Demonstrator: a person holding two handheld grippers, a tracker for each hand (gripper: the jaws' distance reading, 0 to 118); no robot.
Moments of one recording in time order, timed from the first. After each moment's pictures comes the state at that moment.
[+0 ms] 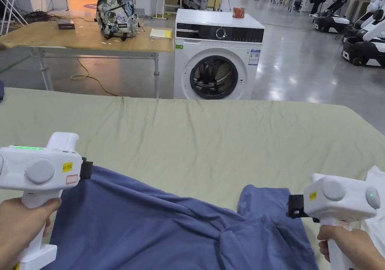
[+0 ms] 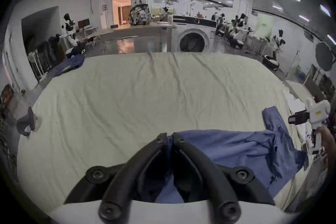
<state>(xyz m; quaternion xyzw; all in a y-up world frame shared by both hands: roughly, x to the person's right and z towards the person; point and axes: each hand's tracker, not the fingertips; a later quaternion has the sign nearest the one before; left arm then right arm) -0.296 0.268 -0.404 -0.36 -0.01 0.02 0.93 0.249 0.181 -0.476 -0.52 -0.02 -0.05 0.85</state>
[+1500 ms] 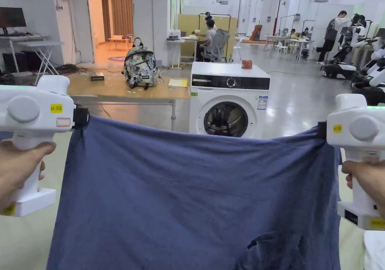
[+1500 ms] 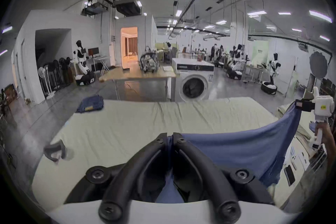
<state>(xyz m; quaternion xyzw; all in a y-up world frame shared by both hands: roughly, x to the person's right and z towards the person) -0.338 0.482 -0.326 -0.20 0.01 0.02 0.98 0.208 0.464 -0.393 -0.20 0.00 0.02 0.98</state>
